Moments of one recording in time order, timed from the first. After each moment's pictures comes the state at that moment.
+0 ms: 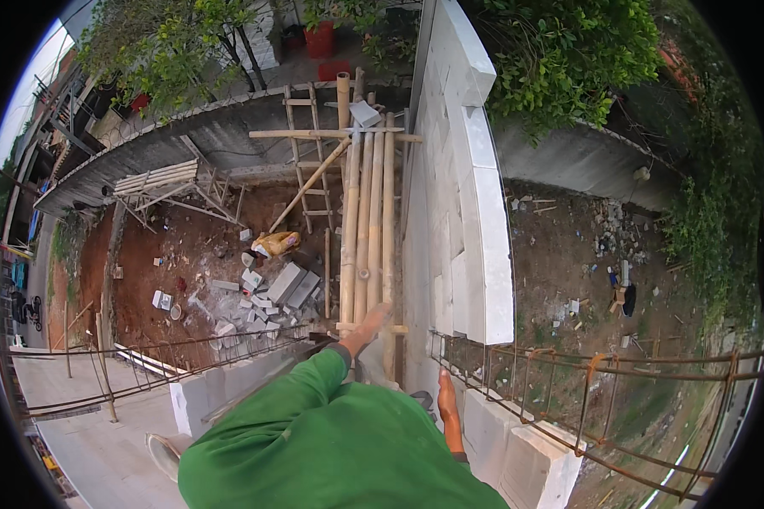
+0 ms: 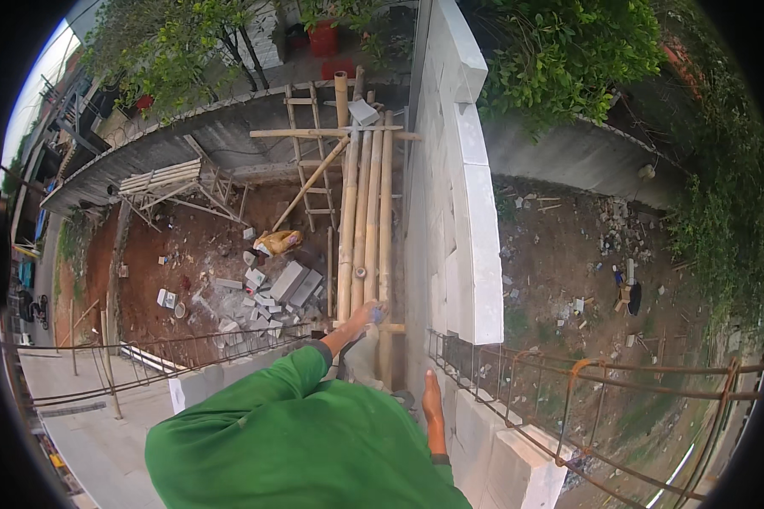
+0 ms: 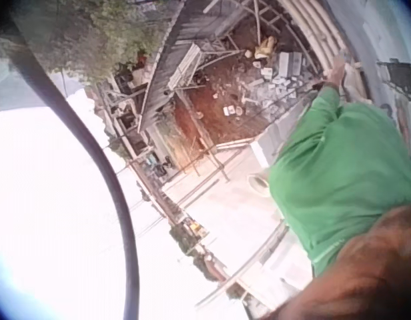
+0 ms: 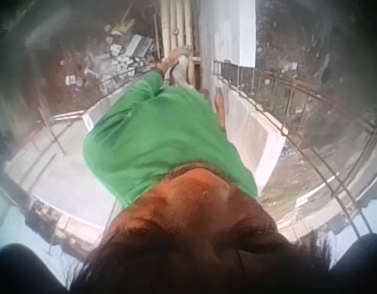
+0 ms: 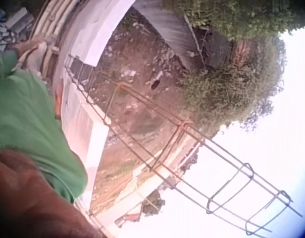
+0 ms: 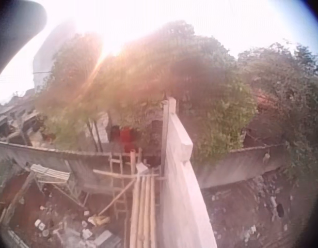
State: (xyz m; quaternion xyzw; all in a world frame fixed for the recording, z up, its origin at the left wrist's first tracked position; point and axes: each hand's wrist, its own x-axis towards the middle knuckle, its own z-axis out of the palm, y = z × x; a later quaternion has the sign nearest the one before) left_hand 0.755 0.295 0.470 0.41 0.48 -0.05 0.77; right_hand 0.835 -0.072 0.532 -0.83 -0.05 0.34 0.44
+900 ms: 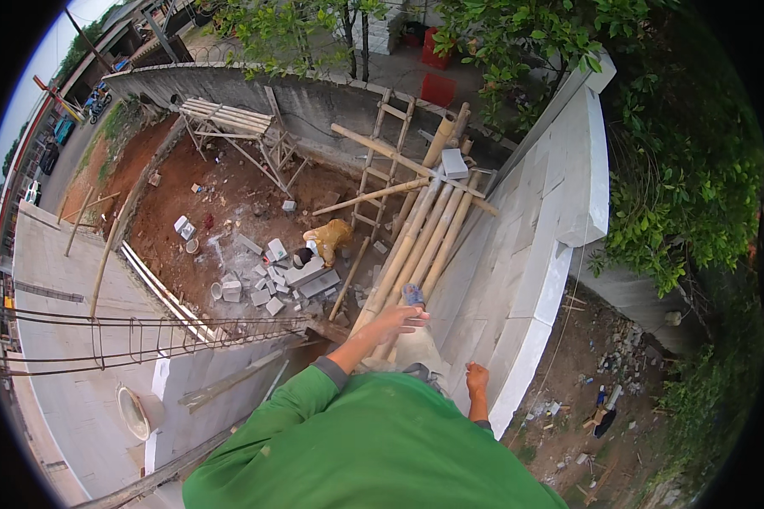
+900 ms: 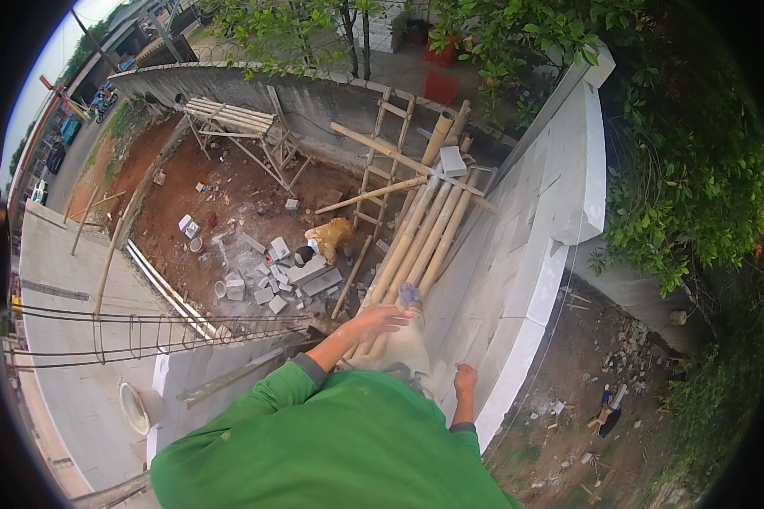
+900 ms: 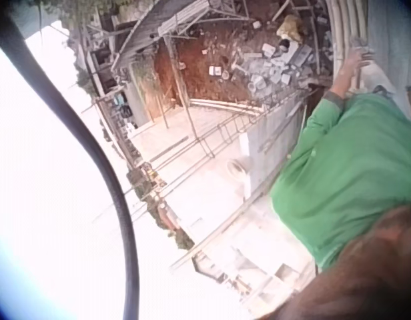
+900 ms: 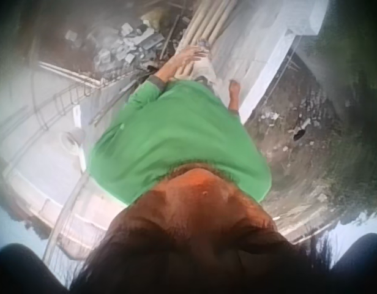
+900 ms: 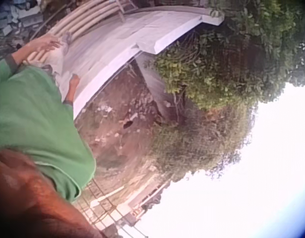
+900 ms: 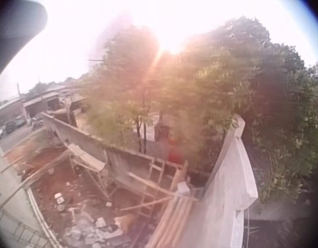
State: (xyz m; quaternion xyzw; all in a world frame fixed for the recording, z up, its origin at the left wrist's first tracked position) left_hand 0.858 0.638 0.658 0.29 0.39 0.13 0.86; right_hand 1.170 0.375 0.467 -0.85 -0.19 0.39 0.30
